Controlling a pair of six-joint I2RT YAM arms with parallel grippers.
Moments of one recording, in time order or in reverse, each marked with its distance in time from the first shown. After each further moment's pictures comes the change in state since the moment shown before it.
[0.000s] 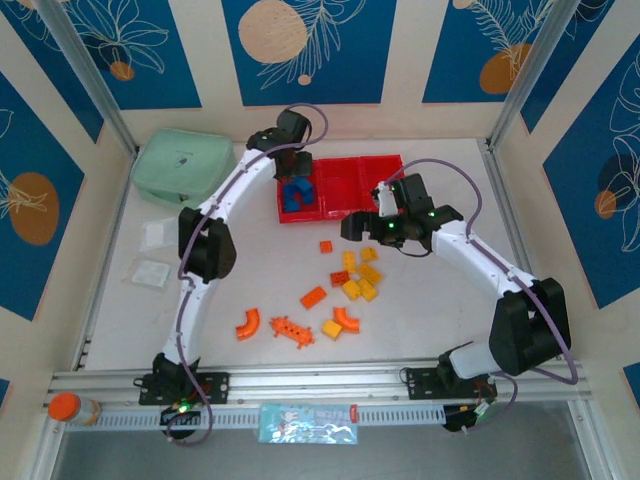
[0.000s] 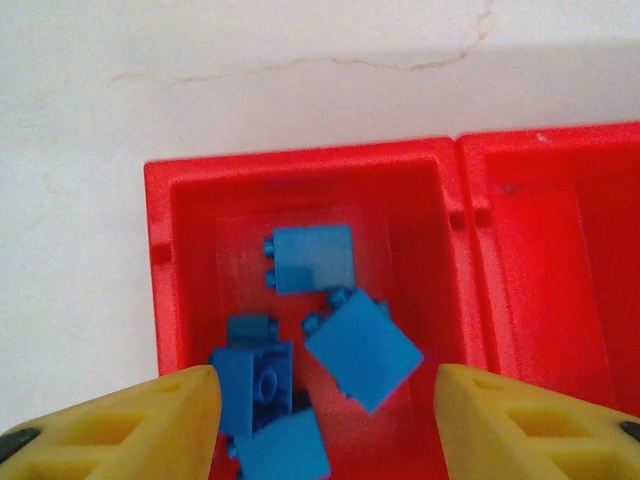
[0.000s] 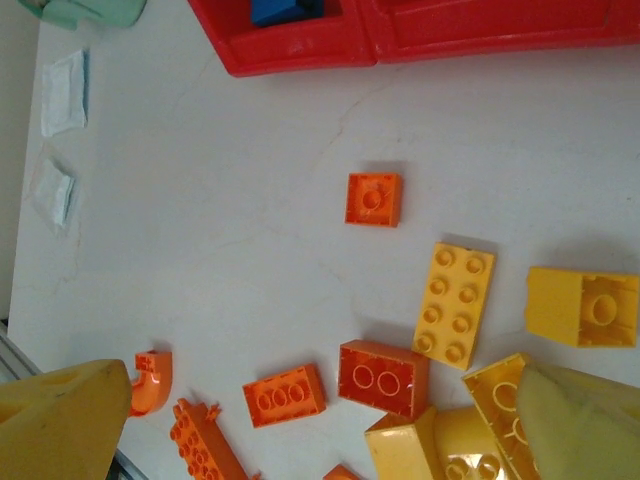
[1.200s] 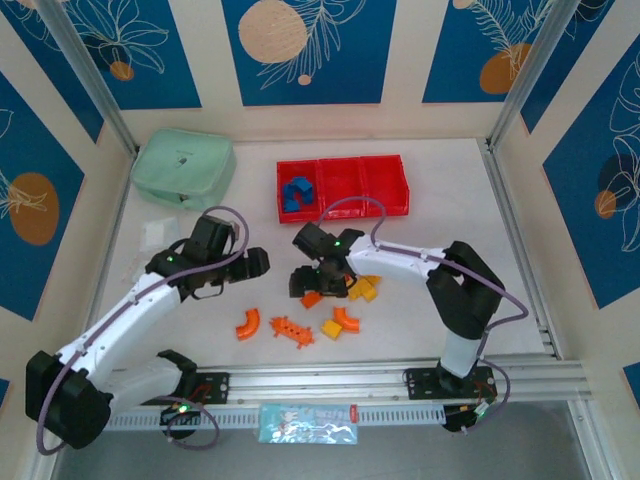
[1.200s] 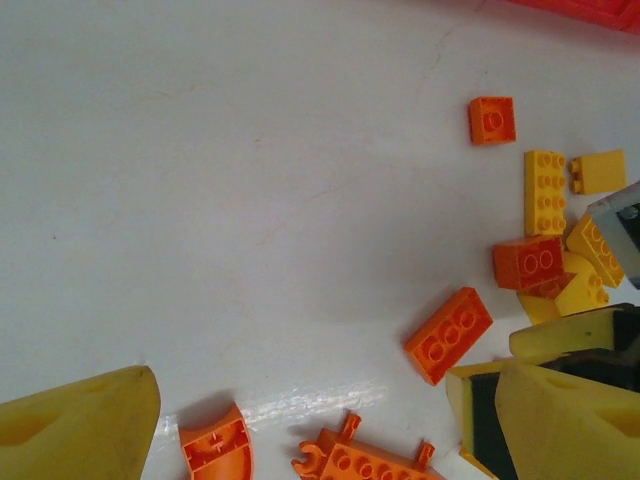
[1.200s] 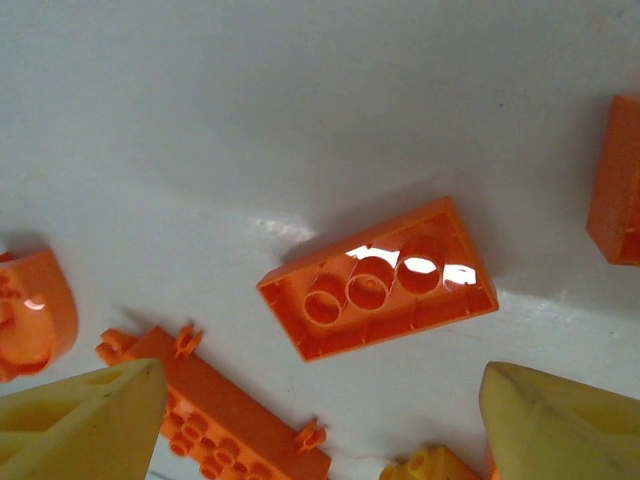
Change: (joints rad) left arm 0.000 -1.298 -1.522 0.254 0.238 -0.231; right arm 0.529 0.372 0.159 -0.174 0.272 0.422
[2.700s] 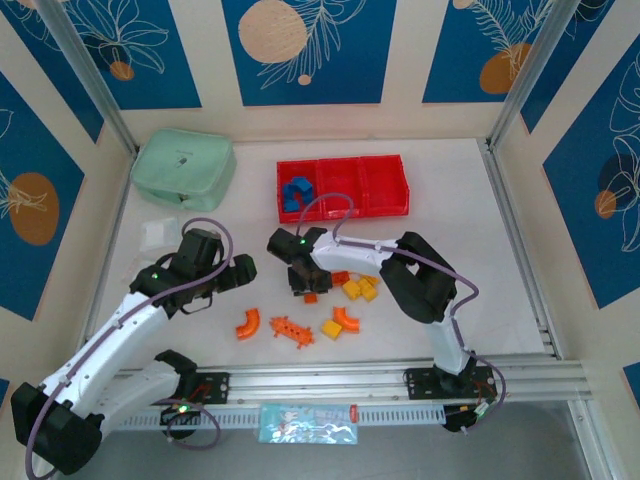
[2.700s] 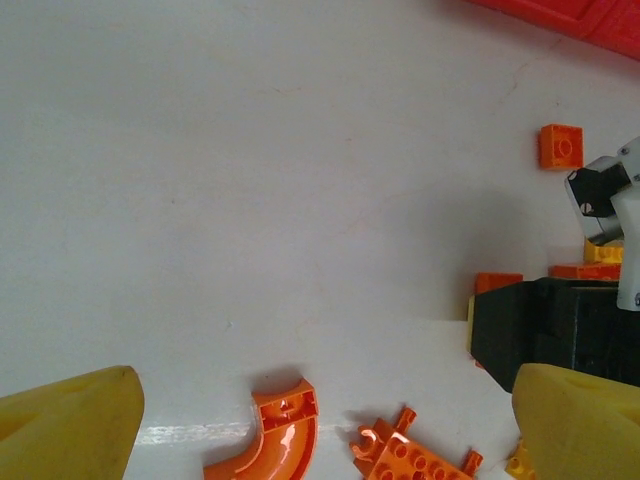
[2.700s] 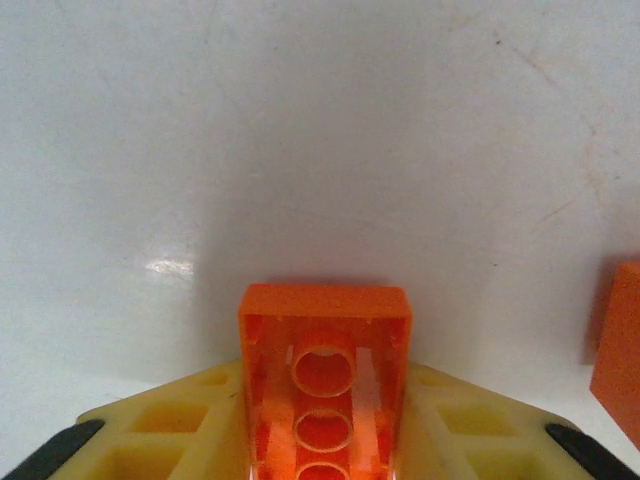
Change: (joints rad) left arm 0.005 -0.140 -0.051 -0.098 -0.121 -0.067; right arm 0.050 0.267 0.252 -0.154 0.217 -0.001
